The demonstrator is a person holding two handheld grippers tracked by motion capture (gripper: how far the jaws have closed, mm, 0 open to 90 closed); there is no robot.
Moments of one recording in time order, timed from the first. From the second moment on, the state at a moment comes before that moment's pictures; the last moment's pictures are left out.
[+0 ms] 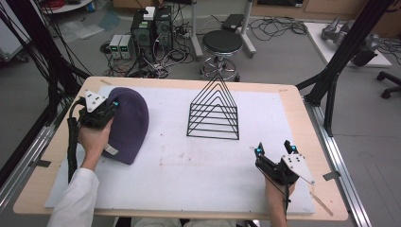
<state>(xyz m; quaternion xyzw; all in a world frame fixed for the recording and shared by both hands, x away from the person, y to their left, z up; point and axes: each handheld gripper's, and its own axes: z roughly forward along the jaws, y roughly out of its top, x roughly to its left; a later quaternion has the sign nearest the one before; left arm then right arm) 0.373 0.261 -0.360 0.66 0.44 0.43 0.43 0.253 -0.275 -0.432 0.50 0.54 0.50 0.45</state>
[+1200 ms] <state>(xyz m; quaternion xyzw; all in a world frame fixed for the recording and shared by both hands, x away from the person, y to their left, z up) 0.285 0.234 -0.275 0.55 0.33 0.51 0.57 0.247 -0.270 -0.416 0.48 0.52 0.53 0.47</state>
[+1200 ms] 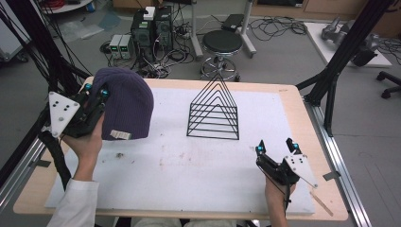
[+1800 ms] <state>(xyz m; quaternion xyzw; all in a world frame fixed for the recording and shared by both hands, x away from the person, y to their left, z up) 0.278 0.216 -0.245 0.54 0.31 0.52 0.58 0.263 -0.205 -0.379 0.39 0.55 0.60 0.43</state>
